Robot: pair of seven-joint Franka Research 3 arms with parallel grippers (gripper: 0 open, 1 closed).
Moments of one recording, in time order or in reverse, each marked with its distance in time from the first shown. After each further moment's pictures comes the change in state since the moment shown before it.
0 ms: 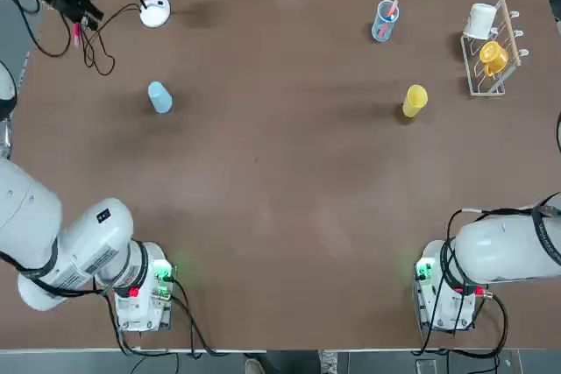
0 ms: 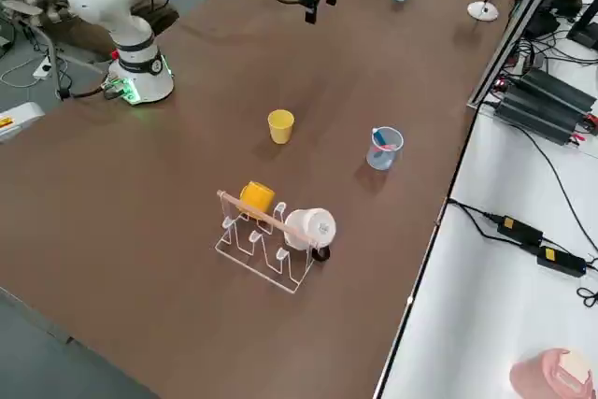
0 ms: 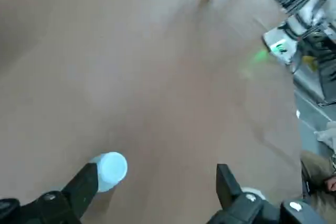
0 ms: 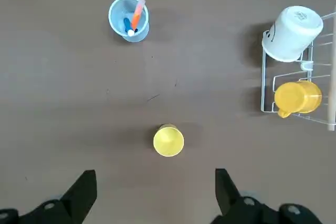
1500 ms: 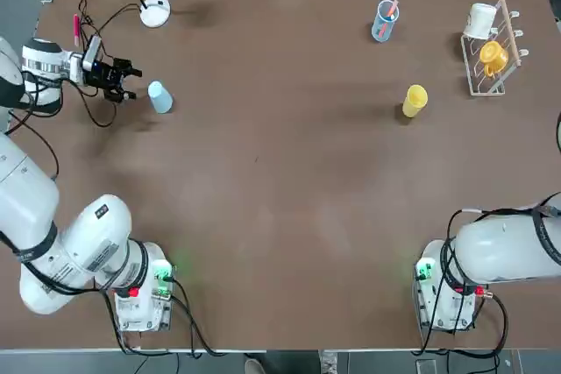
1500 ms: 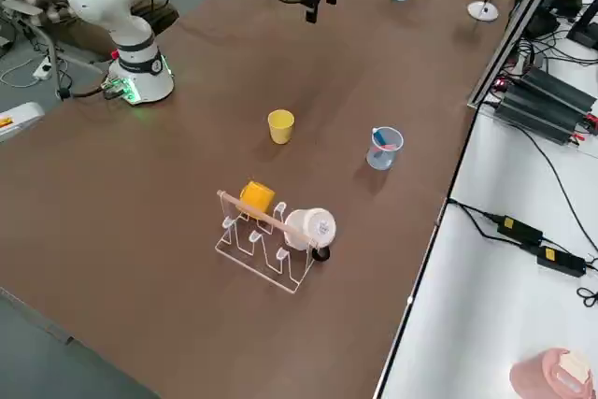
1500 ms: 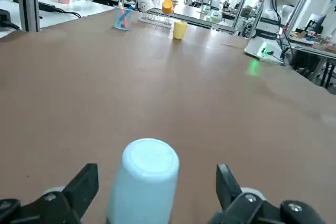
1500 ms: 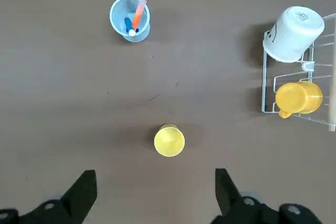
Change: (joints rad) left arm 0.089 0.429 -0.002 -0.139 -0.194 0.204 0.788; right arm 0.001 0.000 0.001 0.000 0.000 0.000 0.000
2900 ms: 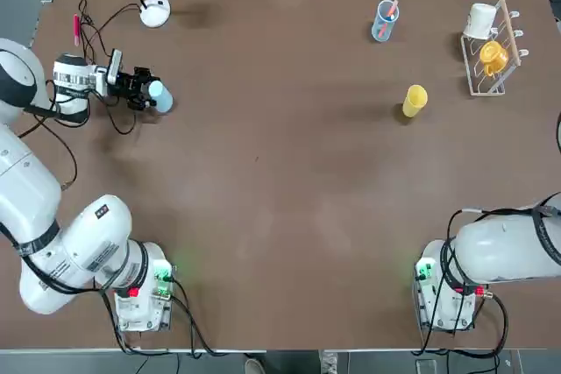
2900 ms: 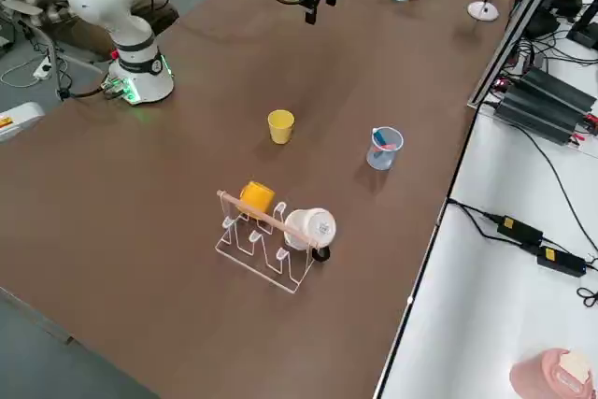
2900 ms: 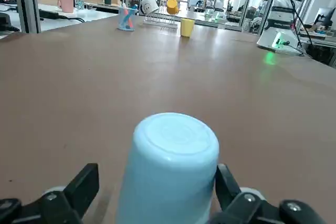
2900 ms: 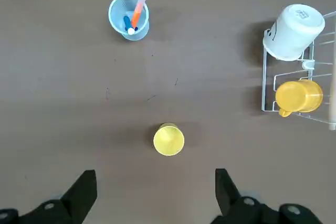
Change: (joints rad) left arm -0.005 0.138 -0.077 0.000 -0.041 0.132 0.113; right arm 0.000 0.000 -0.002 -0.006 0.000 -0.001 0.000
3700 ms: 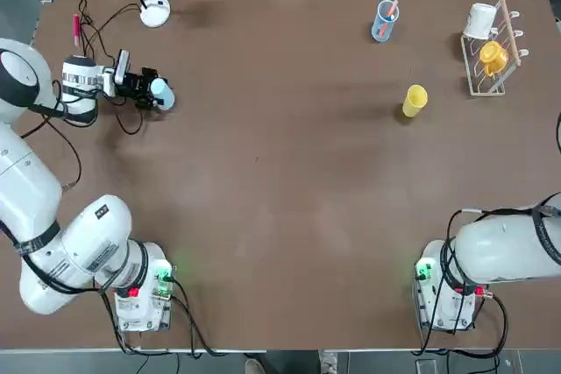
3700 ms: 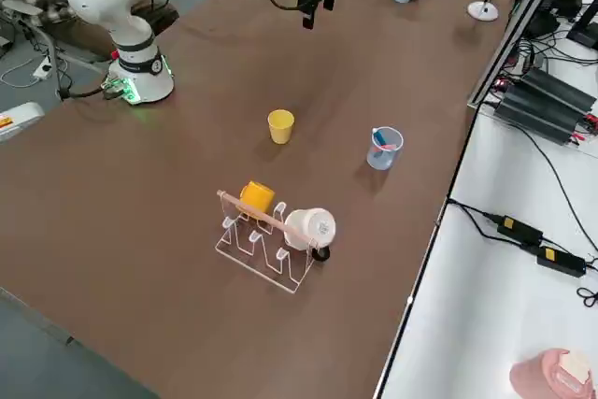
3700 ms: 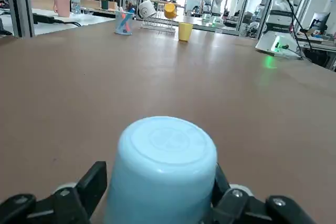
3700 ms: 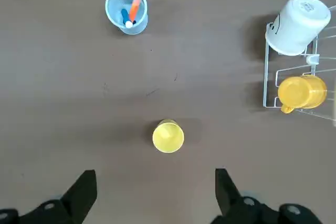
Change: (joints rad) left arm -0.002 0.025 -0.035 -0.004 -0.006 0.026 0.001; right arm 0.000 0.000 -0.001 -0.037 0.000 0.018 0.000
